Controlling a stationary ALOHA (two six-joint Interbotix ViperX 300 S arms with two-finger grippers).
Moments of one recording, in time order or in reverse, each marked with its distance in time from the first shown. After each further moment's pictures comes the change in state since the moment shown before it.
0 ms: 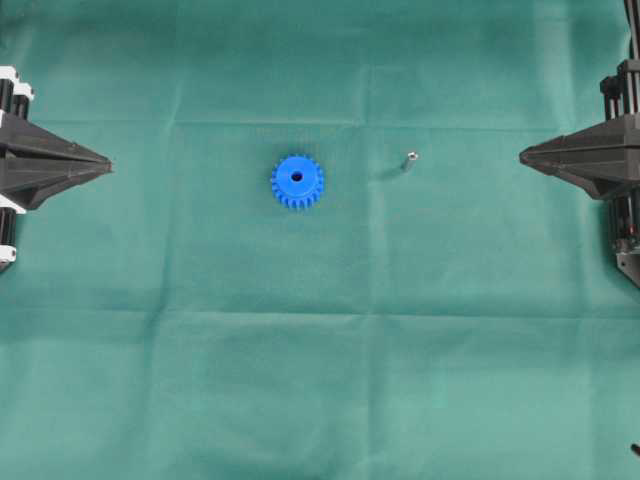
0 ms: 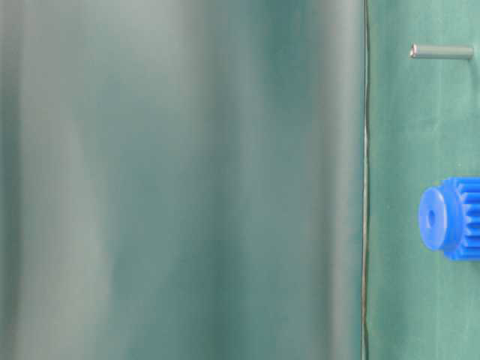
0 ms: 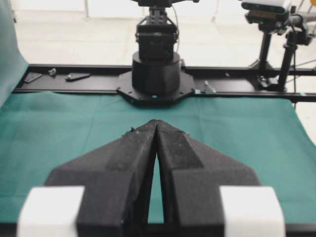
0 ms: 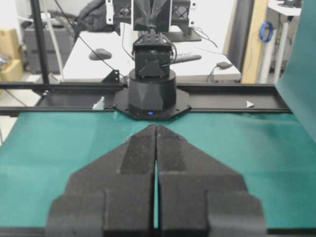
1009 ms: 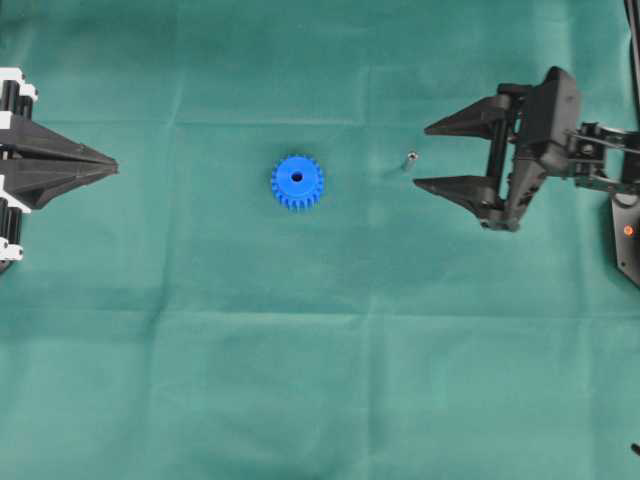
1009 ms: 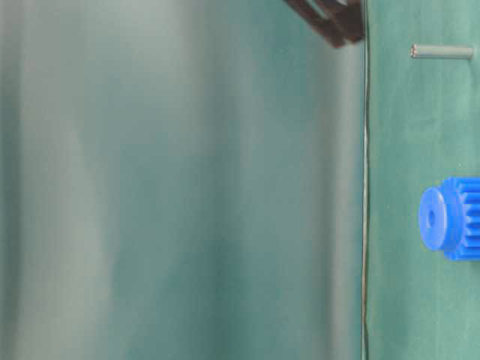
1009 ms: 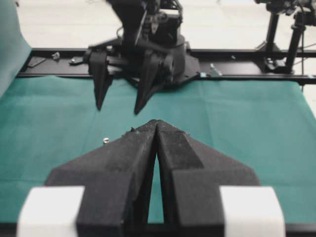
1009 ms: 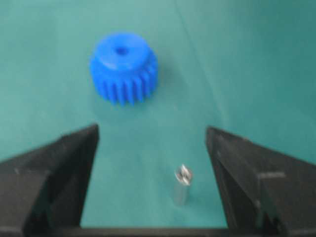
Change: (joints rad) left arm 0.012 0.011 -0.005 0.011 0.046 0.005; right arm -0.183 0.739 0.018 0.049 -0.285 0.000
